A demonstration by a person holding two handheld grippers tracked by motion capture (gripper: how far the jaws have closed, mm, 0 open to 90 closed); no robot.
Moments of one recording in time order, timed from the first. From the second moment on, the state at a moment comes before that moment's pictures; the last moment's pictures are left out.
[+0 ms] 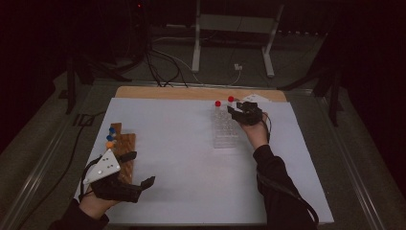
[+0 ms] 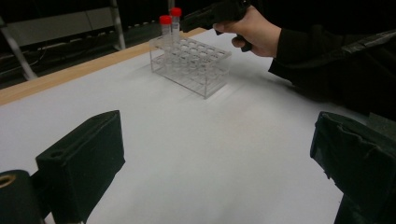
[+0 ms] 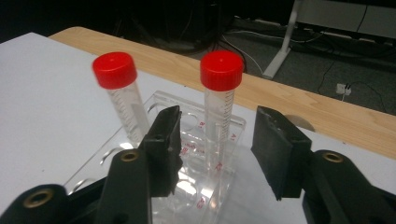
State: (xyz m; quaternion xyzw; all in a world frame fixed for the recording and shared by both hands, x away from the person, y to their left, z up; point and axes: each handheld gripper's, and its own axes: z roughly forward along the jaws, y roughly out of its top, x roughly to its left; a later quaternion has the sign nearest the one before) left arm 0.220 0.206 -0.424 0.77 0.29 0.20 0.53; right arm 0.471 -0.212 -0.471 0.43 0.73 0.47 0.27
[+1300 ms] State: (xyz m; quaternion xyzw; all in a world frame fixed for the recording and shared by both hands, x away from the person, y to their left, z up) left arm 0.223 0.205 -0.424 0.78 0.29 0.19 0.52; right arm 0.454 -0.203 -0.419 0.38 0.73 0.47 0.31
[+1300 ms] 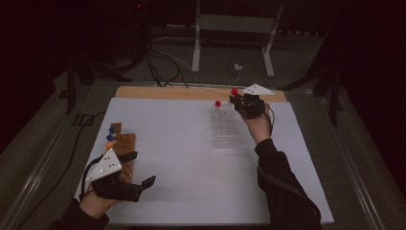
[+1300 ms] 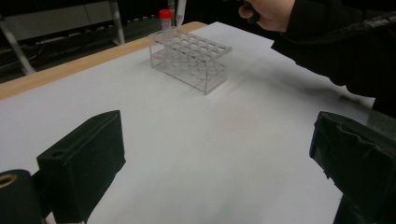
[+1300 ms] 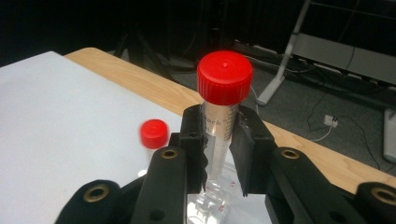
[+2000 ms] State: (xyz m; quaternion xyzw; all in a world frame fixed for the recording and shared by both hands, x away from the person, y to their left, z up) left arm 0.234 0.182 -0.422 0.79 0.28 0.17 0.52; right arm 0.366 -0.195 -0.384 0.32 0.76 0.49 0.28
